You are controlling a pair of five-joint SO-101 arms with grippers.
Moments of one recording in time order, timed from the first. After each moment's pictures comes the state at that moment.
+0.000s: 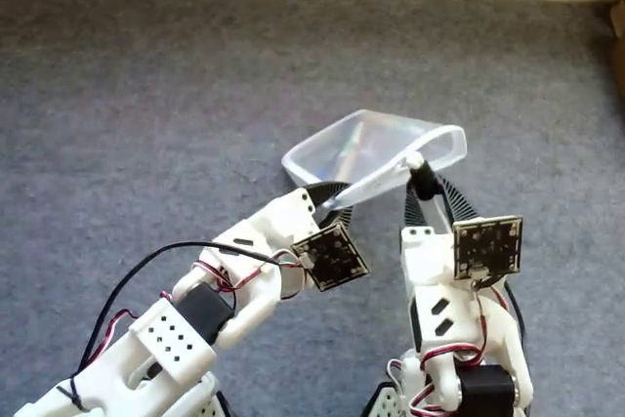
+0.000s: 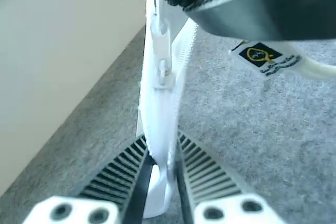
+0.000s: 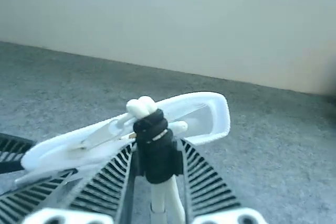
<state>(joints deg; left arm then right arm) 34.9 -58.9 71.8 17.9 -23.4 -3.8 -104.5 68.9 52.0 9.0</state>
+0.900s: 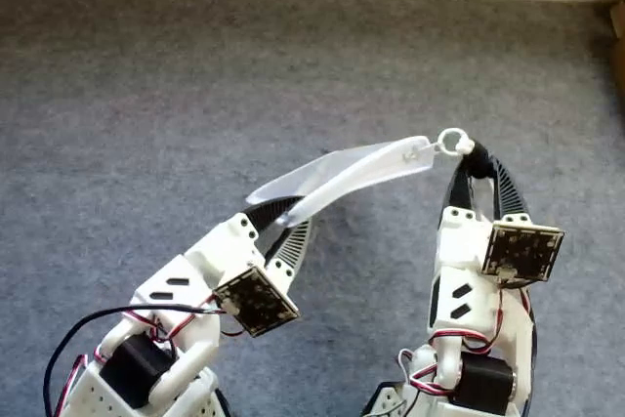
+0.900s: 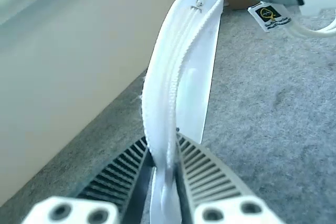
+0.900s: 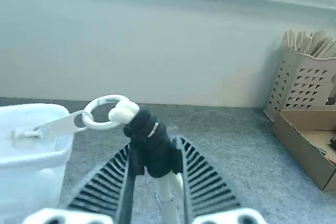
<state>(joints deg) 30.3 -95.9 72.4 46.0 -21.4 10.3 -105.1 75.2 39.3 8.7</state>
